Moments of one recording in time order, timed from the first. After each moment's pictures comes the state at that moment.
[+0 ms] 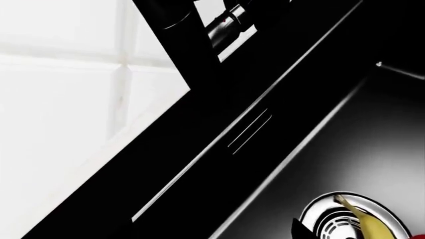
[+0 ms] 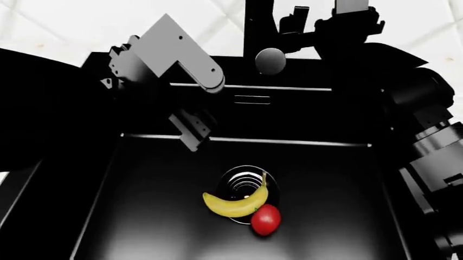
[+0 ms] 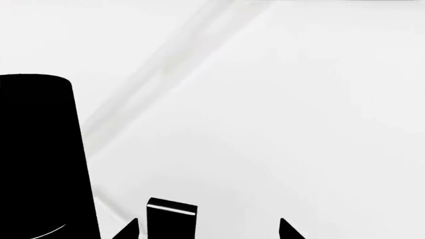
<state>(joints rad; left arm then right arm) -1.62 -0.65 0.98 0.25 -1.38 -1.17 -0.36 1.47 0.39 -0.94 0.62 0.98 0.35 0.31</state>
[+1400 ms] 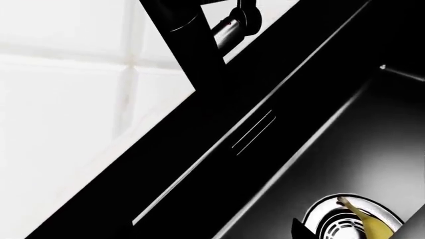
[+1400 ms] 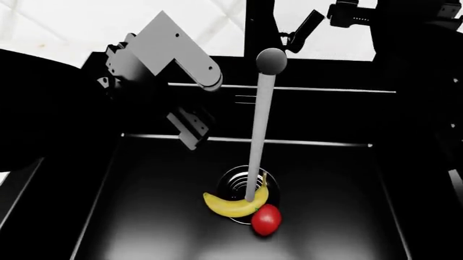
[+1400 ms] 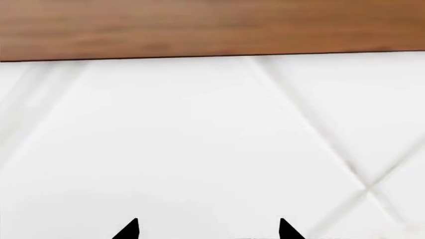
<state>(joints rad) -1.63 -0.66 0.98 0.26 -1.39 -1.15 -0.37 1.48 0.54 -0.80 0.40 1.09 0.47 0.70</state>
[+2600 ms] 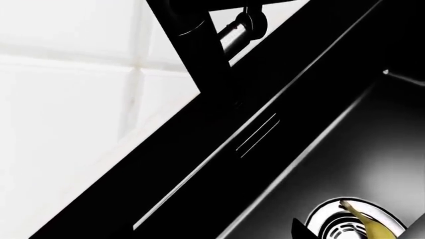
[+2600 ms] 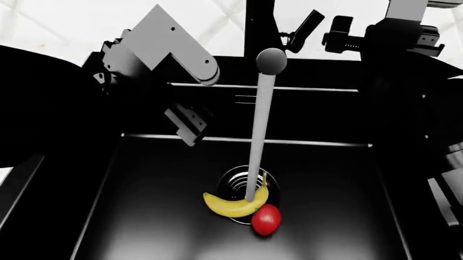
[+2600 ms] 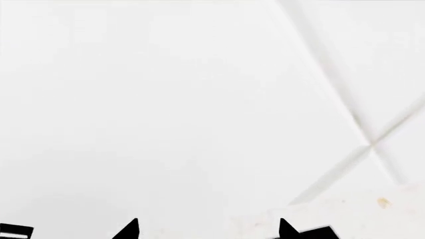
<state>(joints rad) -1.64 -0.67 0.98 0.25 -1.40 -1.15 -0.37 1.41 0.50 -0.82 0.54 1.04 0.41 0.65</state>
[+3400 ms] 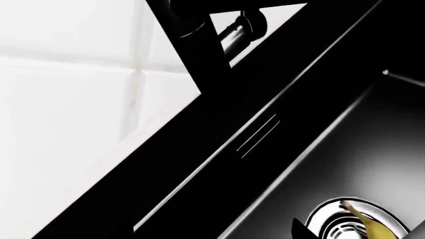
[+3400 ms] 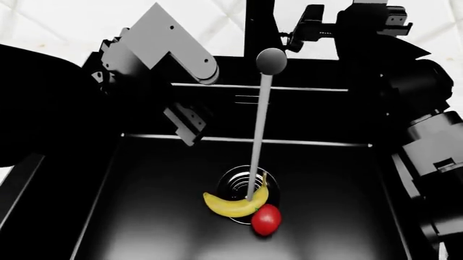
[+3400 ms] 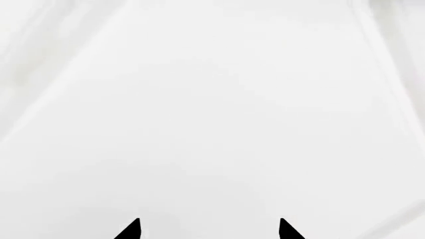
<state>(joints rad) -1.65 -0.67 0.99 0.25 -1.41 -1.15 -0.37 1.52 0.32 -0.87 0.81 0.93 0.34 0.47</state>
